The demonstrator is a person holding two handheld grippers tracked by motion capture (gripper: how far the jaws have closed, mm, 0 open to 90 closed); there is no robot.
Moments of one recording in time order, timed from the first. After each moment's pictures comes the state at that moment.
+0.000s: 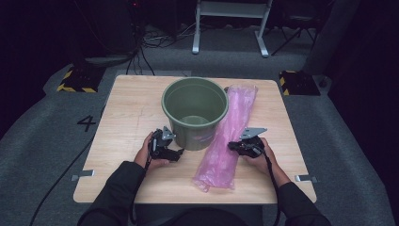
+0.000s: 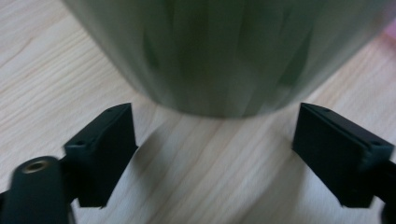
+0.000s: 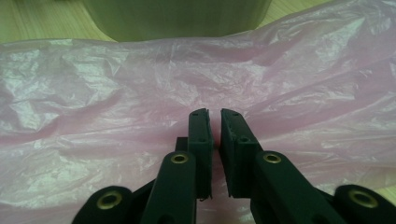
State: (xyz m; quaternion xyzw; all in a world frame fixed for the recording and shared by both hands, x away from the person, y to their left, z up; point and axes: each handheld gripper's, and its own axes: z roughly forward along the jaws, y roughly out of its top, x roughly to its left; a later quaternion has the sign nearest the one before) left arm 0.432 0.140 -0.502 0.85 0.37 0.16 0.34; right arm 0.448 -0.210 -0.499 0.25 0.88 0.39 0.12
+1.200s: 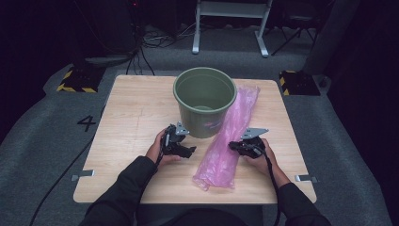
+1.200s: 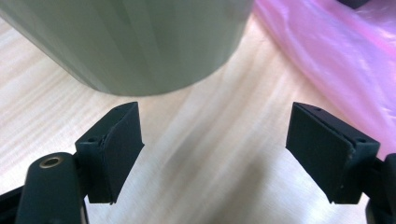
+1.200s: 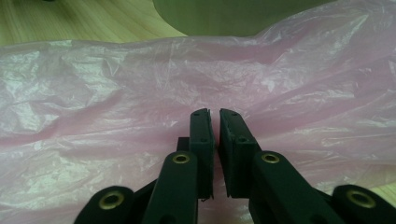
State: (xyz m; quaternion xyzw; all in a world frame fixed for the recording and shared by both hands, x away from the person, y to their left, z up) left arm 0.428 0.106 -0.477 0.86 0.34 0.13 0.36; right arm 0.447 -0.212 -0.500 0.26 0.87 0.40 0.13
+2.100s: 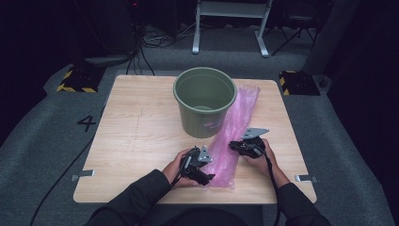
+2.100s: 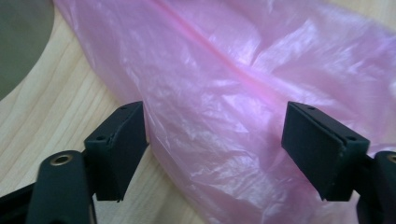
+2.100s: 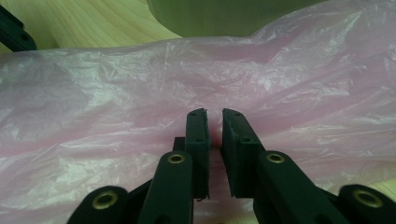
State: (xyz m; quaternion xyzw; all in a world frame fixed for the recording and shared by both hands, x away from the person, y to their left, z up) left arm 0.372 0.041 -0.492 0.92 0.21 0.08 0.34; right arm 0.447 -0.213 -0.501 0.27 0.86 0.40 0.13
